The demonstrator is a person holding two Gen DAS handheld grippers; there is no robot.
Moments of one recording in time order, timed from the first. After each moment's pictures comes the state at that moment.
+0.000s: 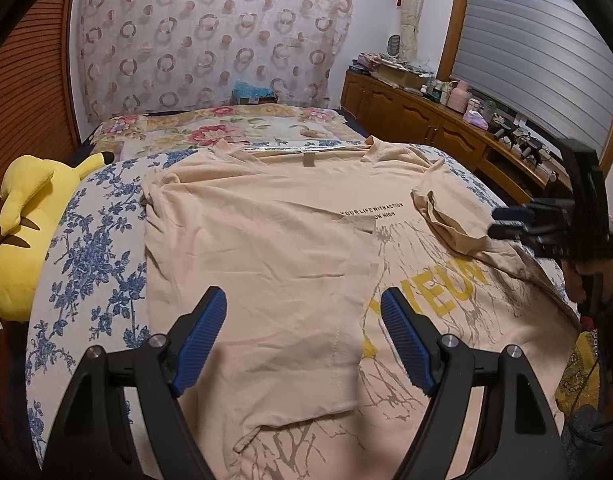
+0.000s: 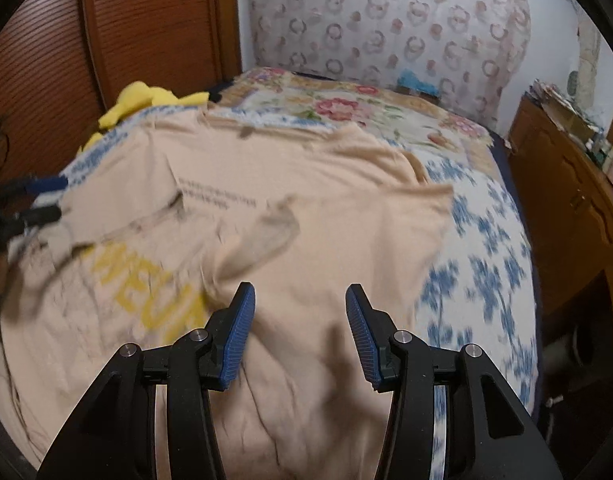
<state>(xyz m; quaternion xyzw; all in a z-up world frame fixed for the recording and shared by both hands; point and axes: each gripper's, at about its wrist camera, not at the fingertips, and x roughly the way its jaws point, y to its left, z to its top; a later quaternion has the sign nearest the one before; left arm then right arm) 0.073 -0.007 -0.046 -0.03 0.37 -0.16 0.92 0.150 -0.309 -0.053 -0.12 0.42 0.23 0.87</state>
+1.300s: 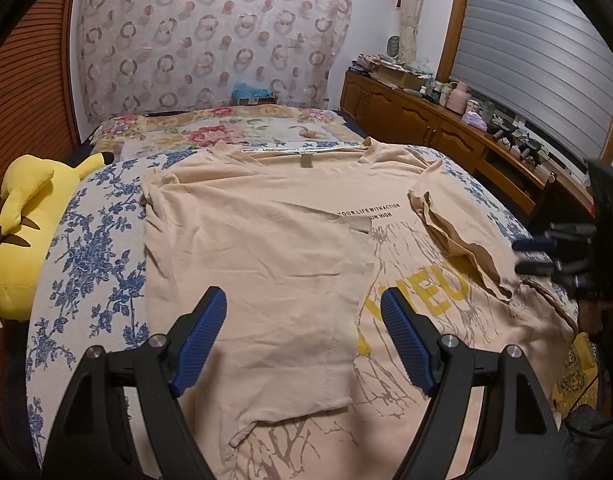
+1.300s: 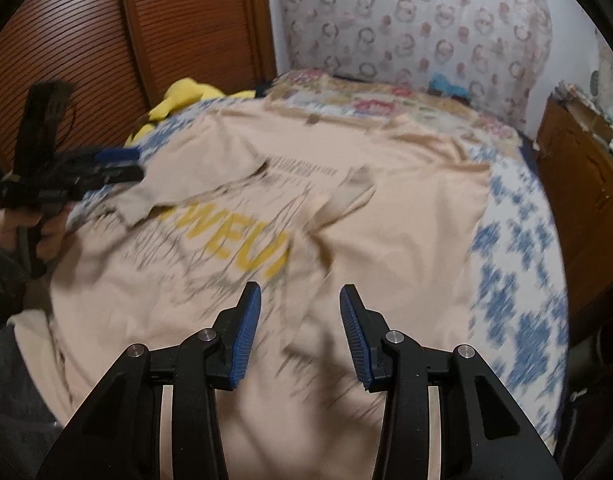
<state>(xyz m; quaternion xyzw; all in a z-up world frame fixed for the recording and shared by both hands) 0.072 -0.006 -0.044 -0.03 0.37 -0.16 0.92 0.093 -0.299 -0.042 -0.10 0.40 0.29 0.86</state>
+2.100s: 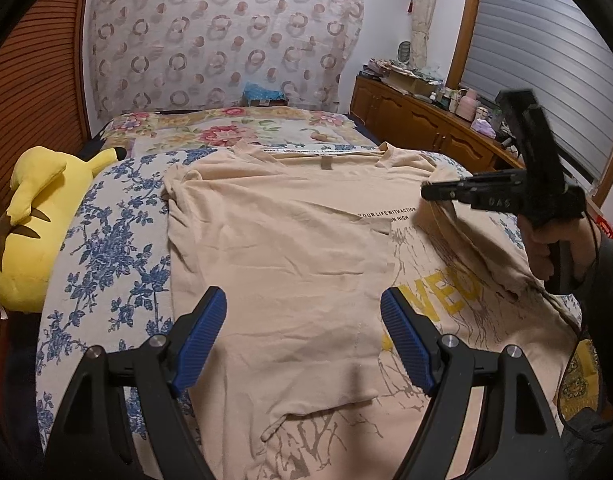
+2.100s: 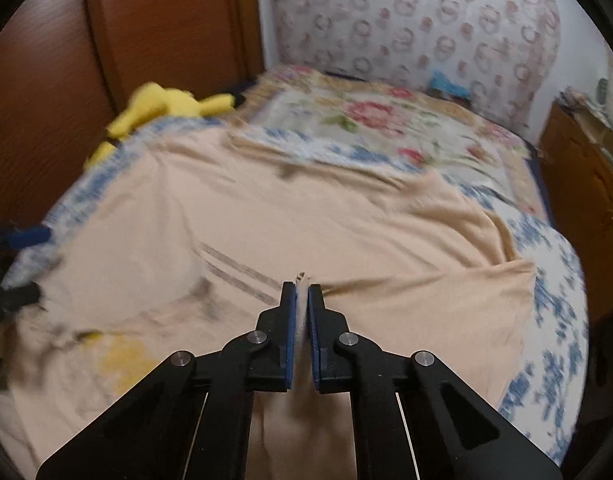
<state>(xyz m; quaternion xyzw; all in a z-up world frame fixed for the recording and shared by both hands) 0.068 0.013 -0.044 -0.04 0.36 -0.14 0.92 0.218 -0.225 -0.048 -0.10 0.42 0.30 0.85</state>
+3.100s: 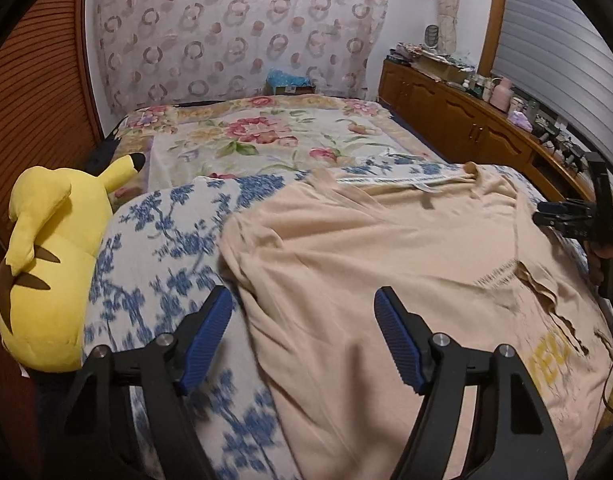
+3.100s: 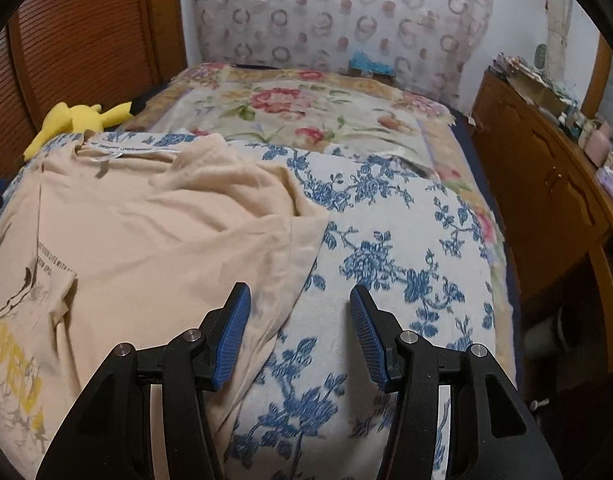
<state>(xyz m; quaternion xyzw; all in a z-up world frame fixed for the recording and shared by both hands) 0.193 0.066 -0.053 -0.02 0.40 -0.10 0.91 0.284 -0.358 -0.075 -0.11 0.44 0.16 0.88</state>
